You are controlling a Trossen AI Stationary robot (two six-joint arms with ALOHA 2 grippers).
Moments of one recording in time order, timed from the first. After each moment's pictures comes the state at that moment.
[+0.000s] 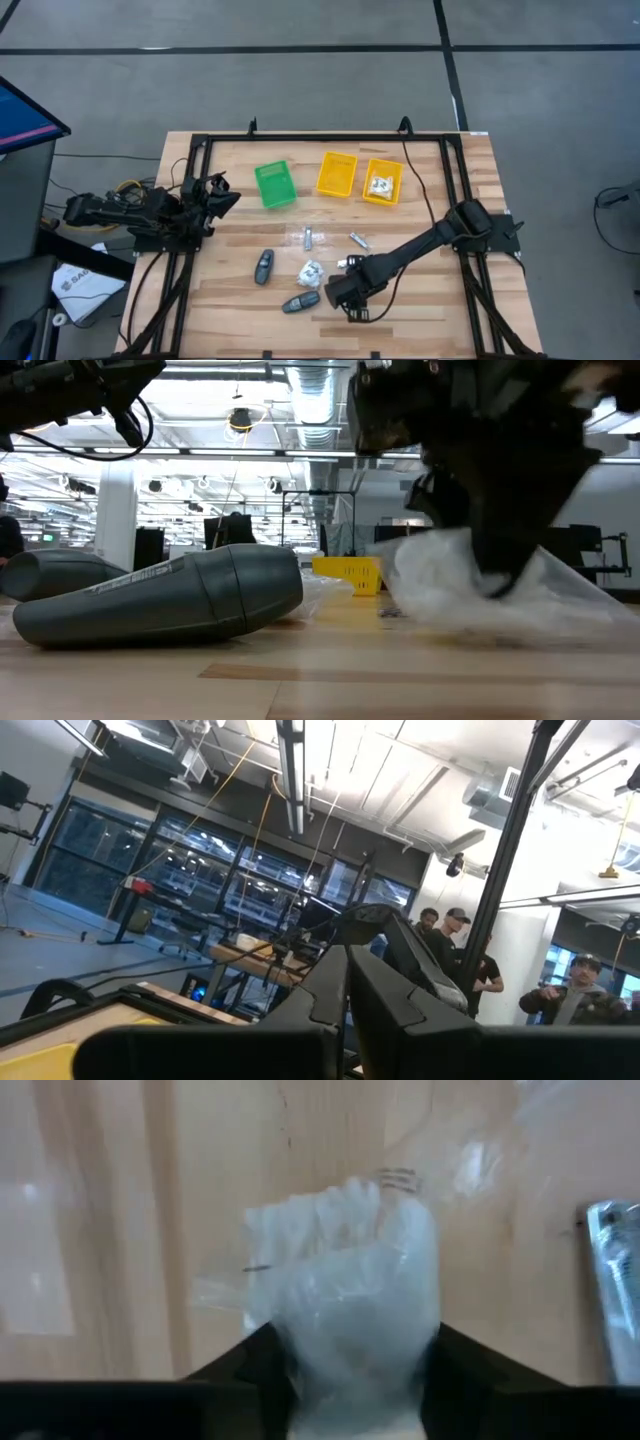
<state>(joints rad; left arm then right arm) -0.06 0.23 0.01 0.66 -0.18 -0.32 0.46 2.07 1.49 -0.79 -0.02 0.46</state>
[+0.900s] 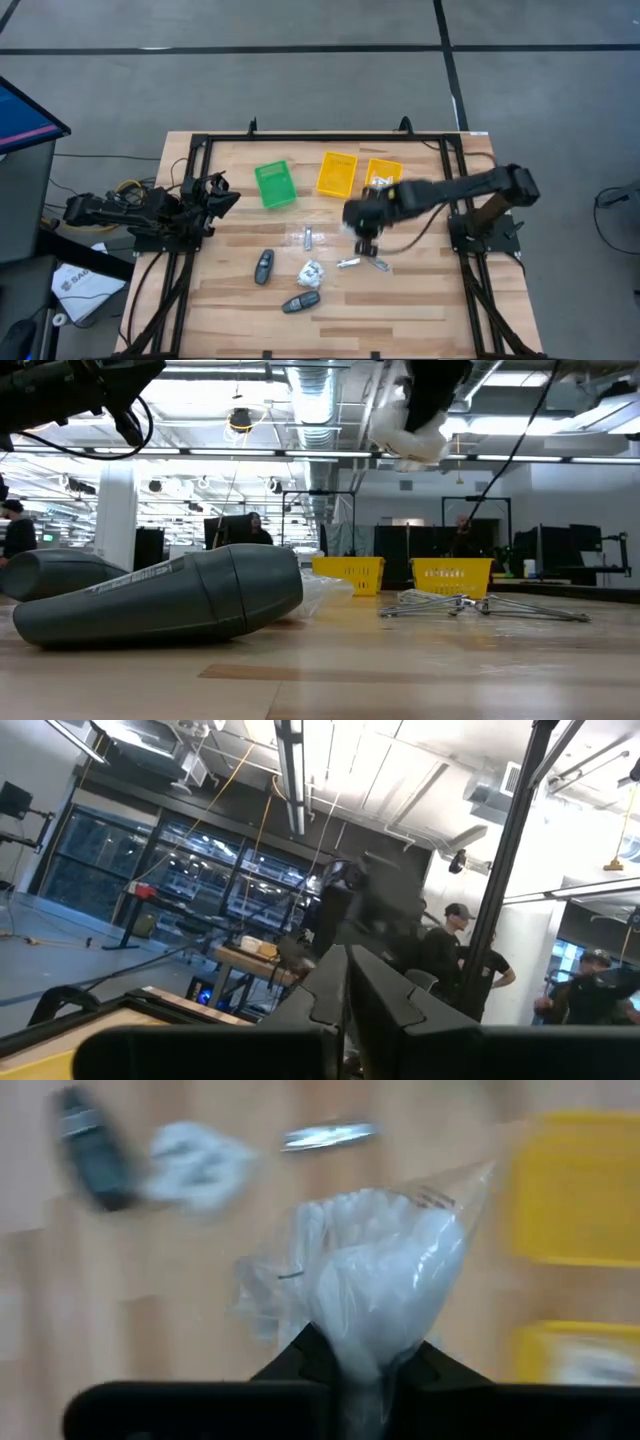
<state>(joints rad) -0.06 0.23 0.01 0.66 -0.19 -0.29 0.14 1.62 1.49 -1.04 0.16 0.26</state>
